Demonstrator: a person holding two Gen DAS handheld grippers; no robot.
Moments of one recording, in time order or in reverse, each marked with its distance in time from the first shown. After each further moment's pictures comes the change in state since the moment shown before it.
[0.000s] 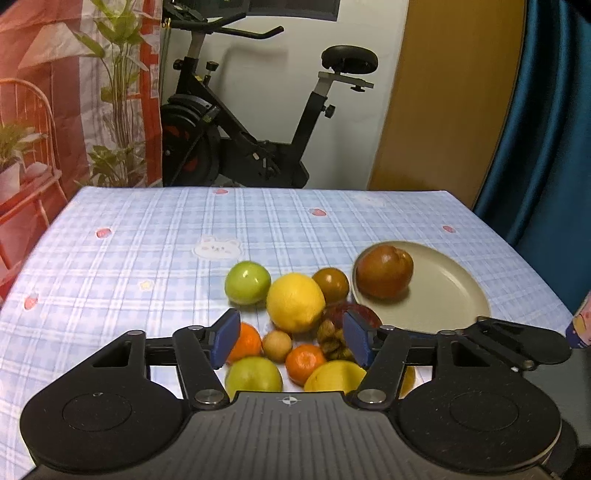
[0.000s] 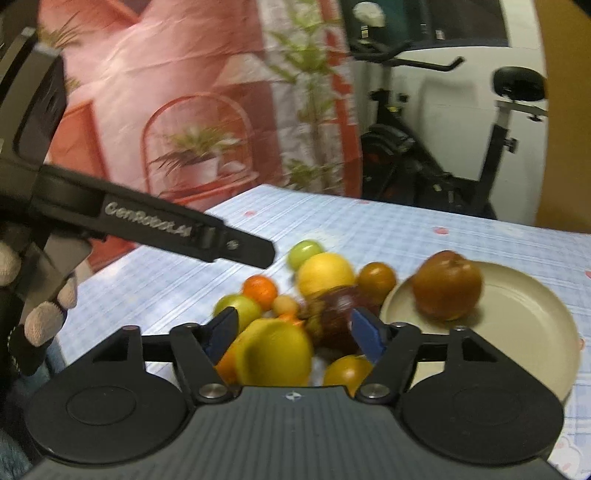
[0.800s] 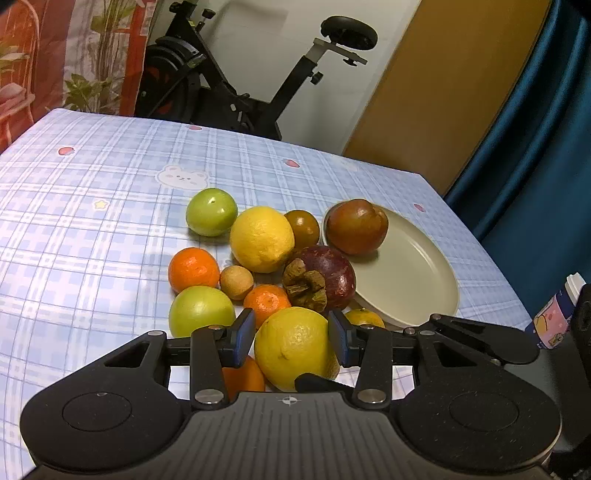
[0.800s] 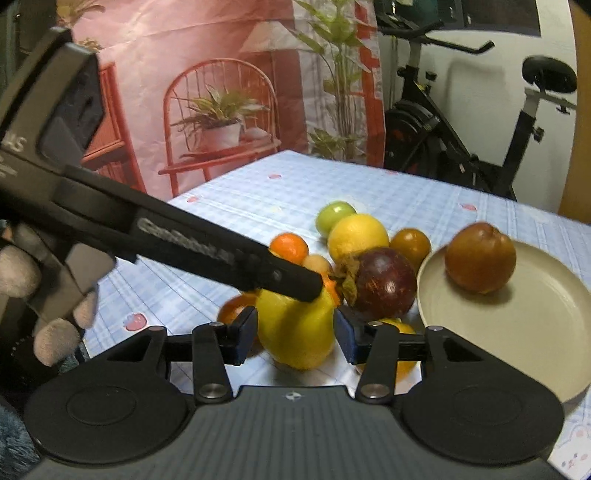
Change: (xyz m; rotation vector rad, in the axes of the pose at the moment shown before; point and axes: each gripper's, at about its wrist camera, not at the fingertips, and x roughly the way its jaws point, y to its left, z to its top) left arm 0.026 0.017 -0.041 -0.146 0.092 -0.168; right arm 0.013 0.006 -0.019 -0.033 0.097 0.047
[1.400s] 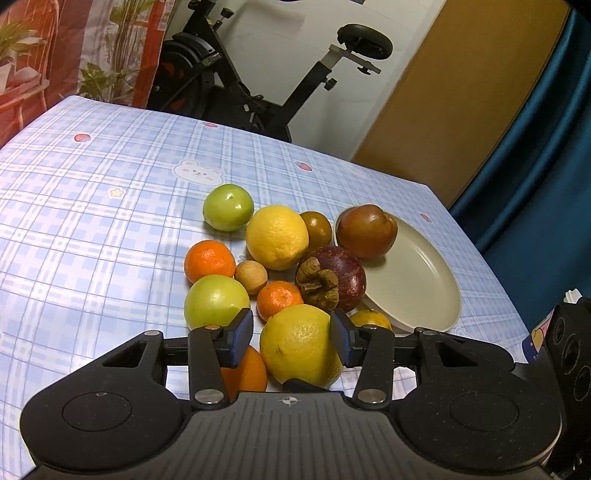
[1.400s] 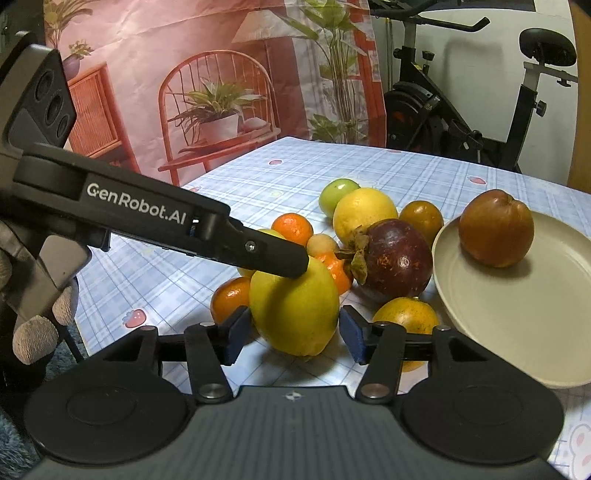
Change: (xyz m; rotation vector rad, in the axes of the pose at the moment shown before) left arm -0.004 0.009 -0.004 -0.056 -0.014 0.004; right arm 0.014 -0.003 -0.008 0.051 0.024 0.030
